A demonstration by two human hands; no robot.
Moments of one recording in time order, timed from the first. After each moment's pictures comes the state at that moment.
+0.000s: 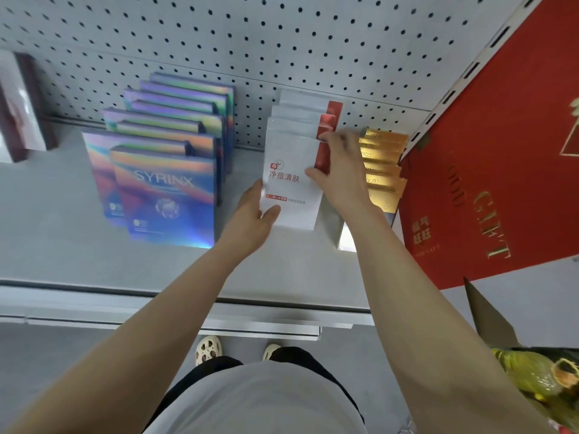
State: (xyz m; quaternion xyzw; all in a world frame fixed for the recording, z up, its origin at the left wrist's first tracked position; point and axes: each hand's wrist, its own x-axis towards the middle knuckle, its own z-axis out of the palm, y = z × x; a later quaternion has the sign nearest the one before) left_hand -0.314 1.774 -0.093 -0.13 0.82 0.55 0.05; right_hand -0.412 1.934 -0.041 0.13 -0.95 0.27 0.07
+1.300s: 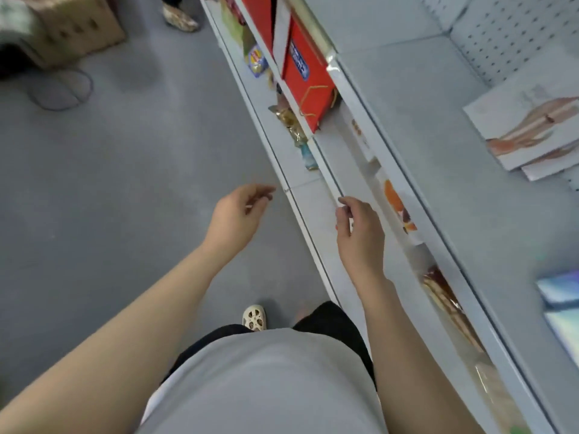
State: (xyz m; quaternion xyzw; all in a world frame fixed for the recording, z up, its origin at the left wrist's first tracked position) left_hand 0.200 1.370 -0.113 -0.55 0.66 0.43 -0.27; right_hand -0.010 1.452 -0.141 0.52 -0.78 0.33 -0.15
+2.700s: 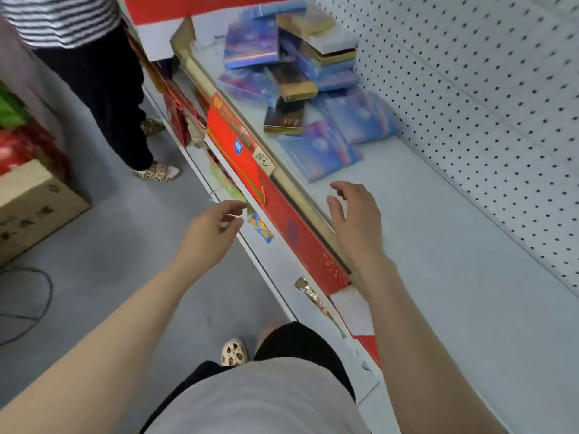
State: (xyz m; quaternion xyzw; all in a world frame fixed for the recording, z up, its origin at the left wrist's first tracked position) left_hand 0.209 0.422 -0.089 -0.49 0.75 0.41 -0.19; right_hand -0.038 0.514 -0.090 0.50 -0.80 0.33 -0.05
